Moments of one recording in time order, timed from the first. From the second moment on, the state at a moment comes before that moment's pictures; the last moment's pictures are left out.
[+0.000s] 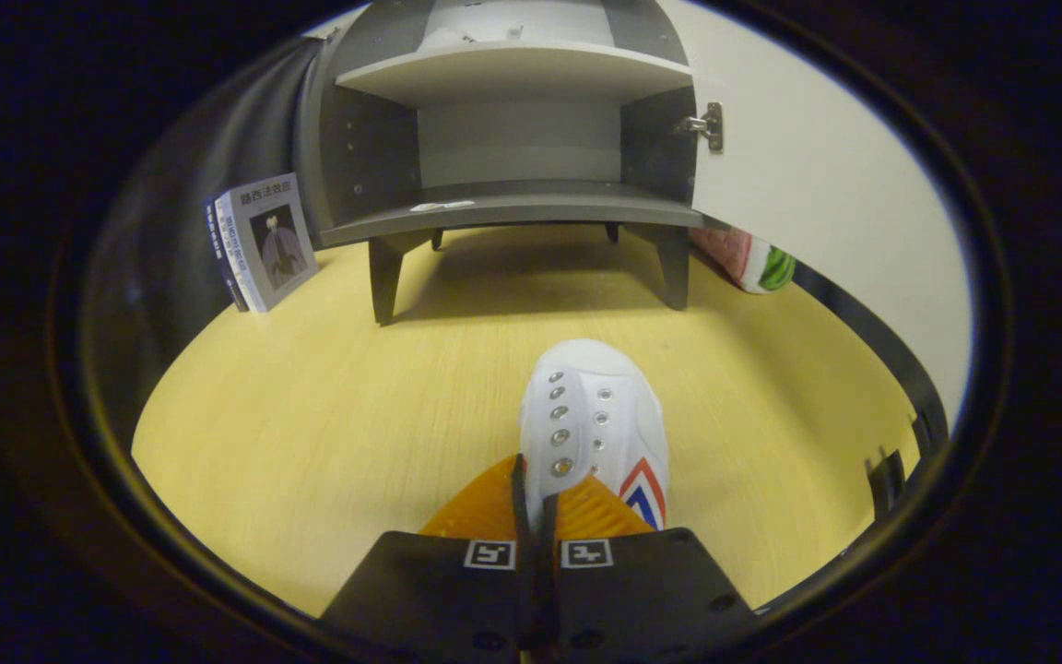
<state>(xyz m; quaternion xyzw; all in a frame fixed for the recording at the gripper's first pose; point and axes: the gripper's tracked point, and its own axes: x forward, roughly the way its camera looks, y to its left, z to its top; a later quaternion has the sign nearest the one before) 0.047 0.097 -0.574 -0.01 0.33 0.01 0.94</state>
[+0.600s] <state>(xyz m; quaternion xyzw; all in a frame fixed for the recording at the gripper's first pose) 0.037 0.096 -0.491 -0.01 0.31 0.01 0.95</state>
